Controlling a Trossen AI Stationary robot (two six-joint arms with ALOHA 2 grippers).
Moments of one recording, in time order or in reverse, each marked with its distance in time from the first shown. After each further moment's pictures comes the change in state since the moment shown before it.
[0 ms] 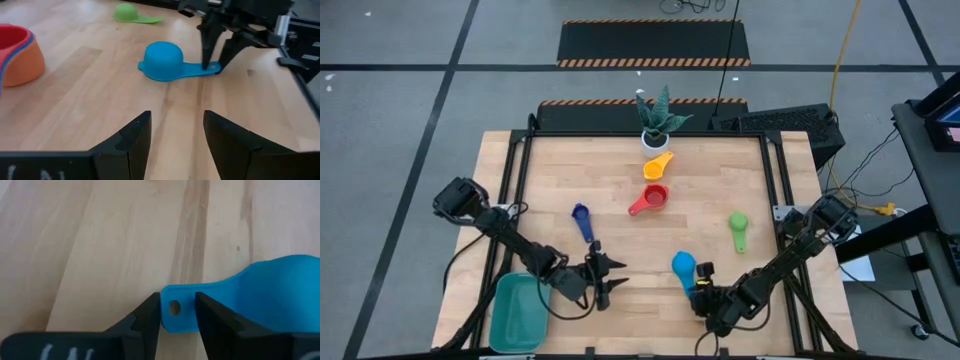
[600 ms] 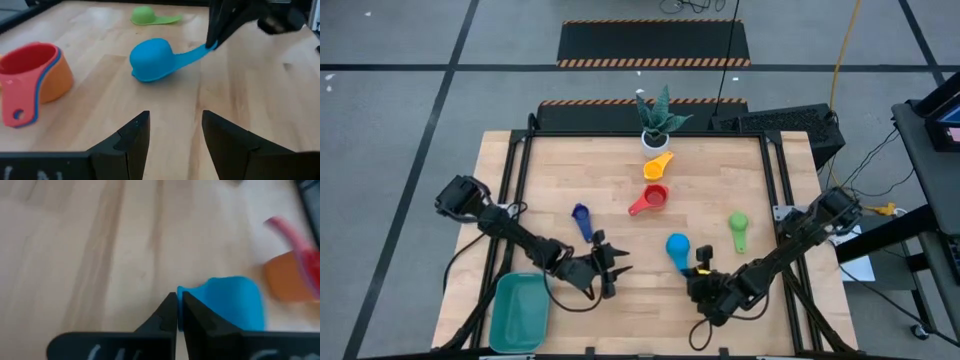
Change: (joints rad) left arm 0.084 0.000 0.000 -0.022 0.006 0.134; right arm -0.058 -0.086 -0.001 -0.048 0.225 -0.126
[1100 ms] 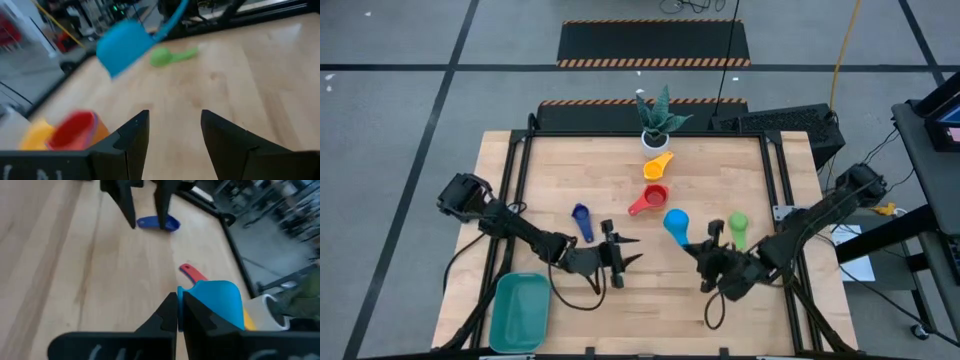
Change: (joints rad) left arm 0.081 0.000 0.039 0.155 -0.027 0.419; right arm -0.087 -0.331 0.000 -0.045 0.109 -0.206
